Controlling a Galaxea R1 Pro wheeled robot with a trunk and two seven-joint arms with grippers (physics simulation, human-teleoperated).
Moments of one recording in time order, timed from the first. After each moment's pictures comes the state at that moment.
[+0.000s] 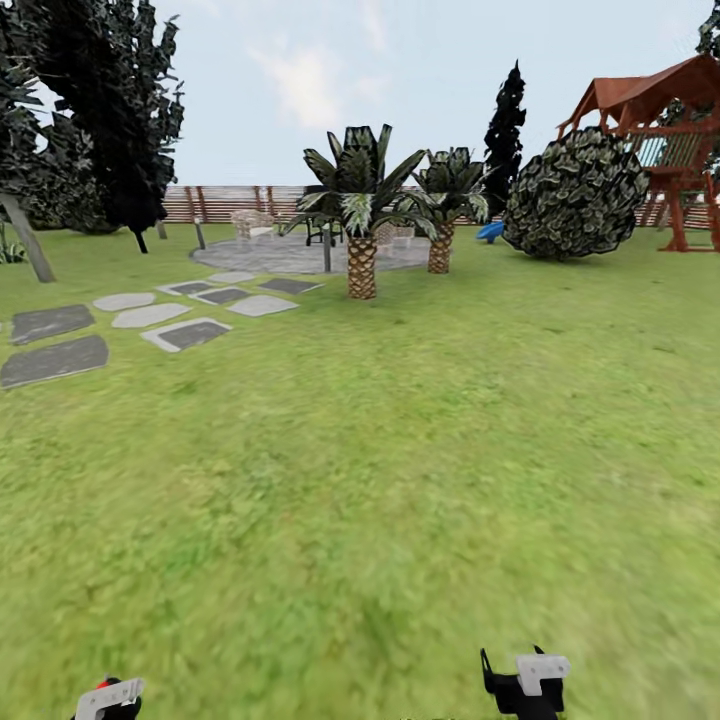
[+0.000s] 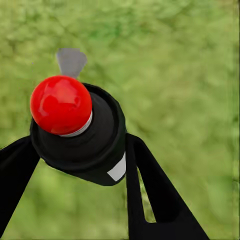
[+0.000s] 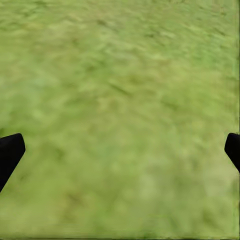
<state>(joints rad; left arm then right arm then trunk) -0.33 0.25 0.17 -0.15 0.13 -0.48 -0.13 -0.34 -0.01 -0.39 -0.23 0.47 -0.64 -0.08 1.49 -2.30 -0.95</state>
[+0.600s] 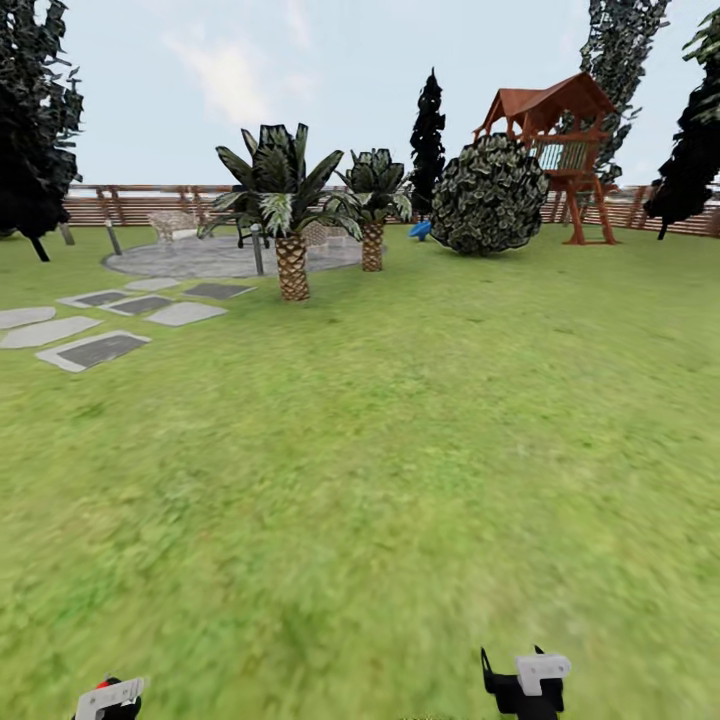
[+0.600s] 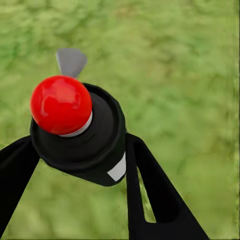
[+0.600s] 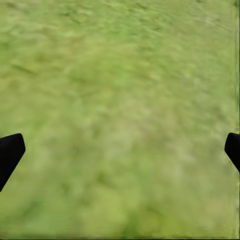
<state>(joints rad) -0.33 0.25 0.17 -0.15 0.13 -0.48 -0.13 -0.34 -0.01 -0.39 -0.23 0.47 -0.64 -0.08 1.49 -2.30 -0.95</state>
